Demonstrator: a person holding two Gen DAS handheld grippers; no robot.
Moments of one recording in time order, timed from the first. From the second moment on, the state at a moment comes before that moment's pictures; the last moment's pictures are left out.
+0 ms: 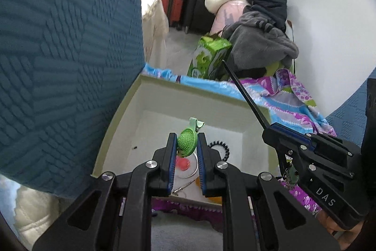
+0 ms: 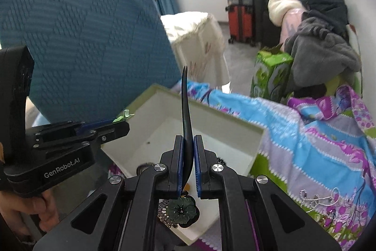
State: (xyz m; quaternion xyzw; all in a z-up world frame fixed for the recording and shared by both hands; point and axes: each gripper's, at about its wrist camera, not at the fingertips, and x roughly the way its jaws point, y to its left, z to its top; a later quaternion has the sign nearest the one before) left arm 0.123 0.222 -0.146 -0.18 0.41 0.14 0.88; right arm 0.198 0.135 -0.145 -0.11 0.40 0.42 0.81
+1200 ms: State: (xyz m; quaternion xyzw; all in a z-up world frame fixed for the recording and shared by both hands) left arm 0.126 0.165 -0.049 -0.16 0.33 0.10 0.92; right arm 0.218 0.039 -0.031 -0.05 0.31 0.39 0.87
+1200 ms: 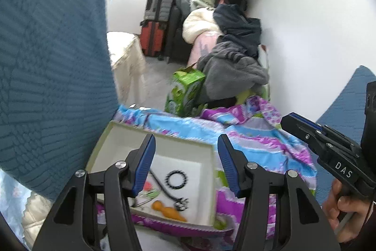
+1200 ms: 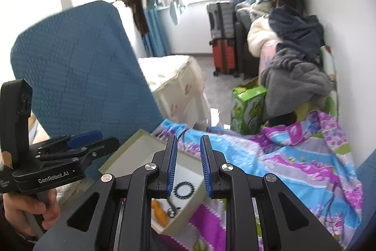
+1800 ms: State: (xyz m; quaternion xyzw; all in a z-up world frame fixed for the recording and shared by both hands) left arm 0.171 0.061 -0.059 -0.14 0.33 0.00 0.93; right arm 0.230 -0.099 -0.037 -0.02 0.29 0.29 0.91
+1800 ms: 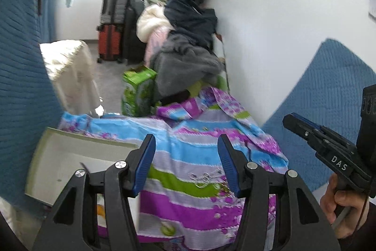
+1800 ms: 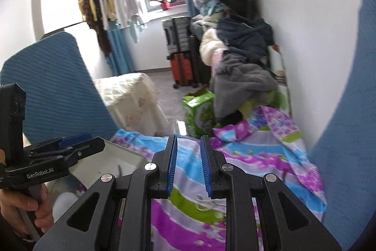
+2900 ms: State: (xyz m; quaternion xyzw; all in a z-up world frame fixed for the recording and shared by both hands) left arm 0.257 -0.004 -0.237 -0.14 0.48 -0.06 0.86; right arm 0.255 -0.150 -0.241 -0.02 0.42 0.23 0.88
